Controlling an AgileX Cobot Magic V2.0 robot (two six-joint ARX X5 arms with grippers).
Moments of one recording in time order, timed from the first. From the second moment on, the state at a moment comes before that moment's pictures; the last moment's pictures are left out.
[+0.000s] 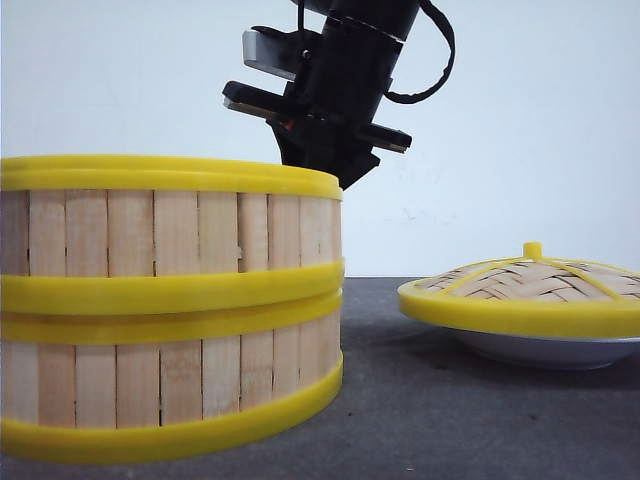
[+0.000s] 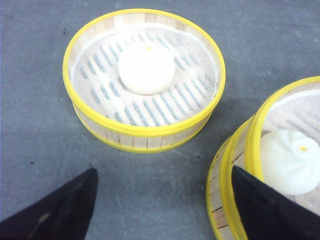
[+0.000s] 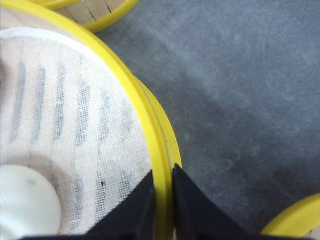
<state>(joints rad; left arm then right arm) -0.04 0.69 0.74 -0.65 0.07 -0.04 0.74 1.79 1.47 -0.64 -0.05 0.14</state>
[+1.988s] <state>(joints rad) 0.21 1.52 1.03 -0.37 0.07 -0.04 0.41 1.11 1.37 -1.07 0.06 0.08</state>
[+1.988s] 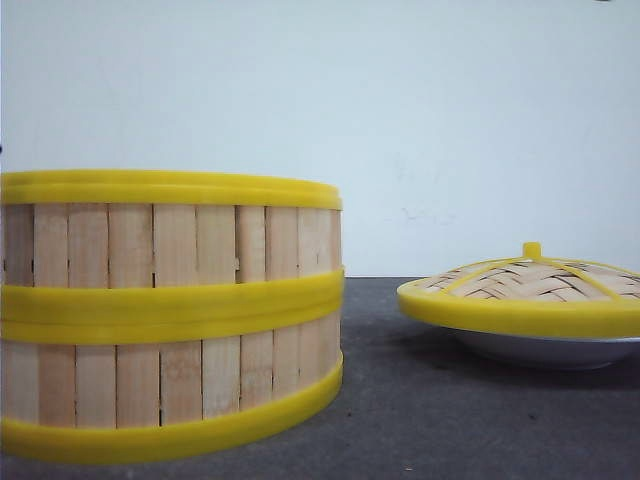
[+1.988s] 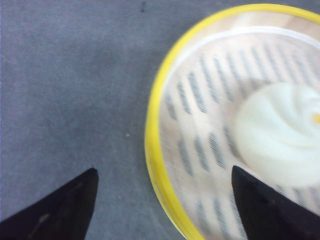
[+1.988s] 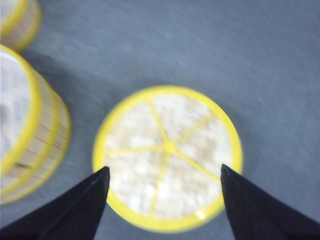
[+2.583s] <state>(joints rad) 0.22 1.65 1.05 -0.29 0.08 -0.05 0.29 0.82 1.04 -1.13 0.03 0.11</state>
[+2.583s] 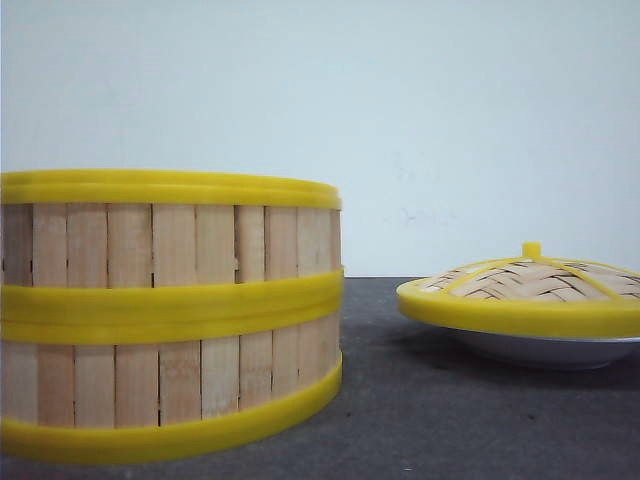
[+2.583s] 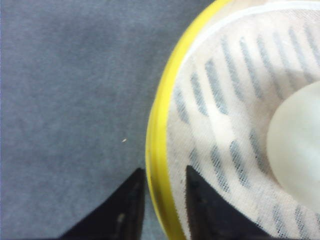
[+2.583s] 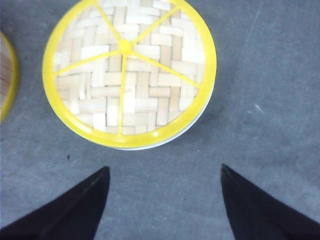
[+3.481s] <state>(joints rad) 0.22 1.65 1.41 -0.56 0.14 -0.05 0.29 0.79 1.04 -1.14 -0.01 0.11</state>
